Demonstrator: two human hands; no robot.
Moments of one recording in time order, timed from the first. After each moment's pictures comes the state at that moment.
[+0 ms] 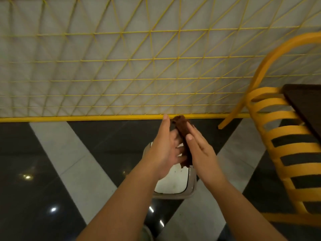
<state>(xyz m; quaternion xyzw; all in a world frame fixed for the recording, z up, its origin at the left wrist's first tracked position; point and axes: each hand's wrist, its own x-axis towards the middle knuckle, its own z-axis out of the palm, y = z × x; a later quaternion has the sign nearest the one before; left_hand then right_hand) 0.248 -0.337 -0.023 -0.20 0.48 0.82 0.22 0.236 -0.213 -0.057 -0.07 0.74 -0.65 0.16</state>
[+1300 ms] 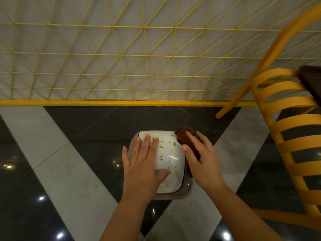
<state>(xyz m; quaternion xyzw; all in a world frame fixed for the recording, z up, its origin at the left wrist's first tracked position) 0.286 -0.350 -0.158 -0.14 0.98 0.14 0.06 0.224 -0.191 -0.160 -0.04 0.90 -0.41 0.13</state>
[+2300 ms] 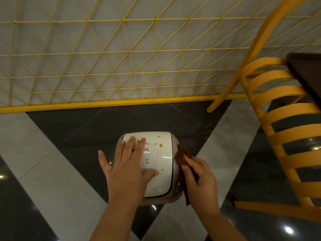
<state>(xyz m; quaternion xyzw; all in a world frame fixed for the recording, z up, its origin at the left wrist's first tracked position) 0.274 -0.345 -0.145 -0.18 0.98 0.08 0.09 0.266 -0.170 -0.195 0.04 0.87 -0.48 0.07</state>
